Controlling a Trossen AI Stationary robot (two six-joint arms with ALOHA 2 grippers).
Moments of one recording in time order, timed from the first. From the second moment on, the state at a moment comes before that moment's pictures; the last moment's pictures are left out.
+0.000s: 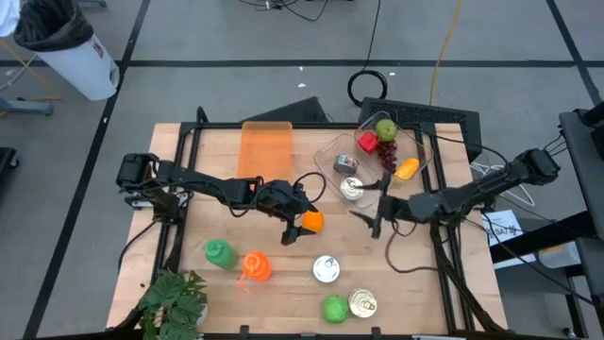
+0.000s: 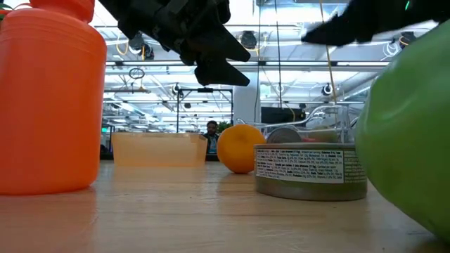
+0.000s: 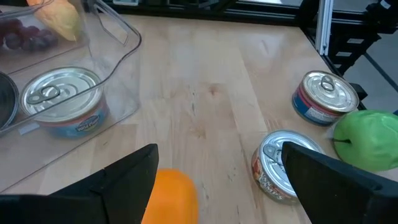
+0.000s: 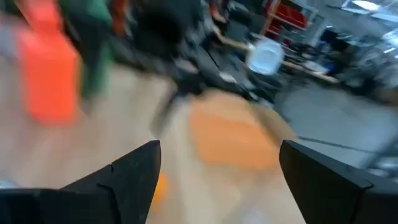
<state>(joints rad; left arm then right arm) -0.05 1.66 1.01 0.13 0.15 -0.08 0.33 0.95 0.43 0.36 0.57 -0.21</state>
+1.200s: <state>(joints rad) -0.05 1.66 1.01 0.13 0.16 -0.09 0.68 1.62 1.04 -0.66 0.00 1.09</state>
